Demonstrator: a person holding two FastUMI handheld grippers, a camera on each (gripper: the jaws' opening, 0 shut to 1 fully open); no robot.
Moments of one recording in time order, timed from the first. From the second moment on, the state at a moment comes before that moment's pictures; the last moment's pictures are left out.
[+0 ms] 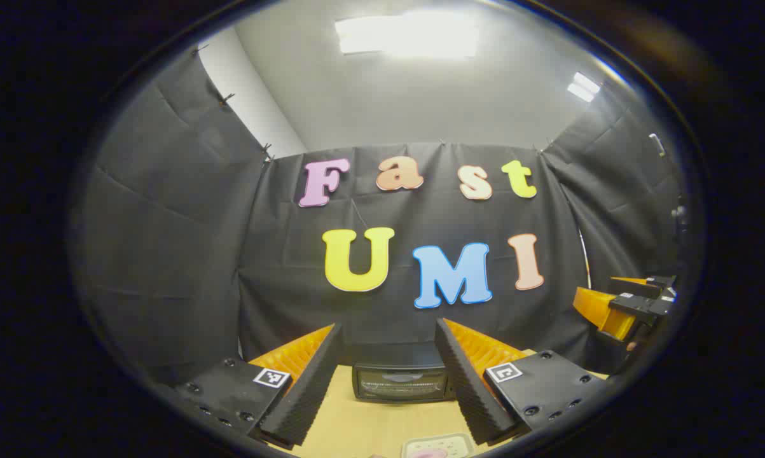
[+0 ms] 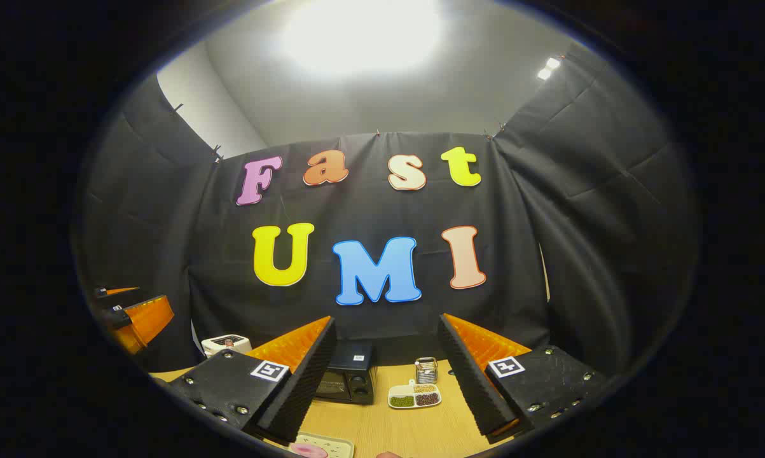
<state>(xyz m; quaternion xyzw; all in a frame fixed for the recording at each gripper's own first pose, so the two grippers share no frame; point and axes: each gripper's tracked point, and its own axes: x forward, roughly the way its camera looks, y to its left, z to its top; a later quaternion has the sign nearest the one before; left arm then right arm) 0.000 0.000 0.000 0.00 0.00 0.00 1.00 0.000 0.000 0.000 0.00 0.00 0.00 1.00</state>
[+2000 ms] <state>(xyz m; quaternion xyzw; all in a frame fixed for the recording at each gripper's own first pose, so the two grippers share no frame) 0.129 0.011 -0.072 0.02 0.03 0.02 1.00 0.023 -0.020 -0.053 -0.01 0.02 0.02 1.00</state>
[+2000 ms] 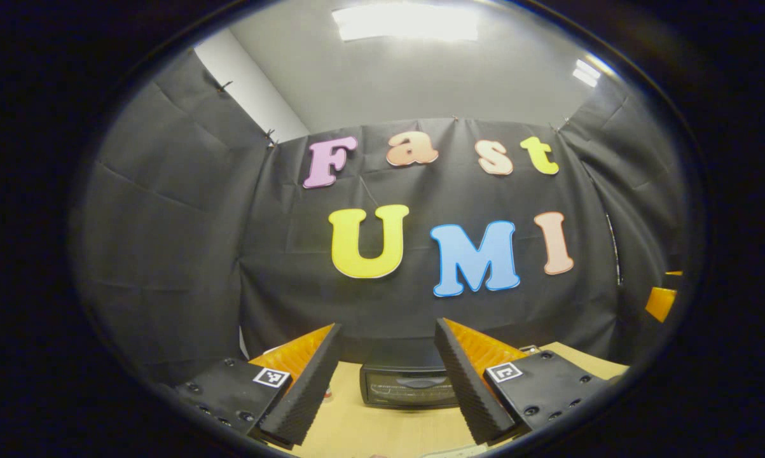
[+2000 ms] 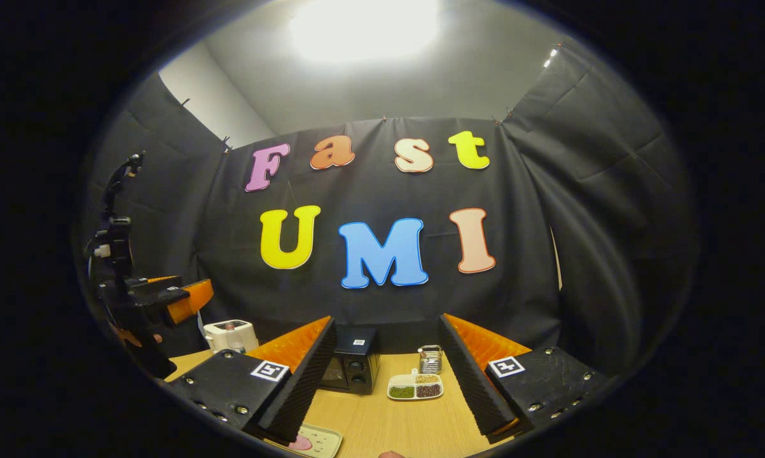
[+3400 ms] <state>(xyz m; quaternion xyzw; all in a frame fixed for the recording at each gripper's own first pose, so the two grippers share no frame) 0.314 -0.042 -0.346 0.02 0.23 -0.09 0.97 0.057 -0.058 -0.080 -0.07 0.09 -0.16 0.98</state>
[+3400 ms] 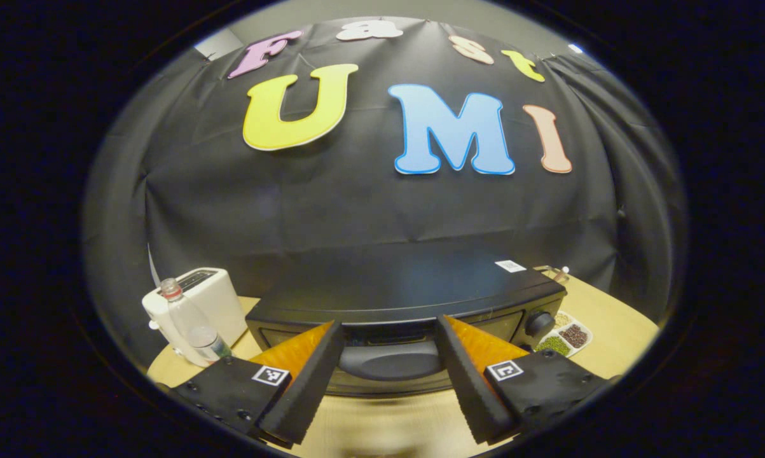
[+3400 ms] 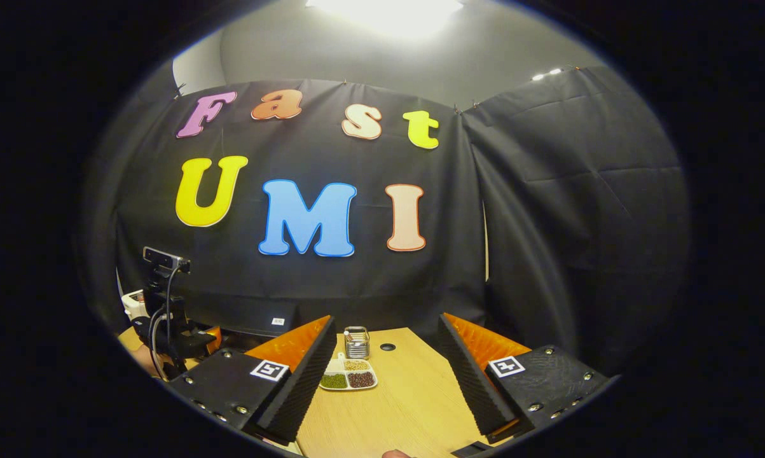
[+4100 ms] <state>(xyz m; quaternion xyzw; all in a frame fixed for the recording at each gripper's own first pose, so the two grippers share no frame) 0.236 -0.032 -0.364 0.03 0.26 -0.06 0.96 0.043 -0.060 -0.081 -0.06 0.10 -0.12 0.99</state>
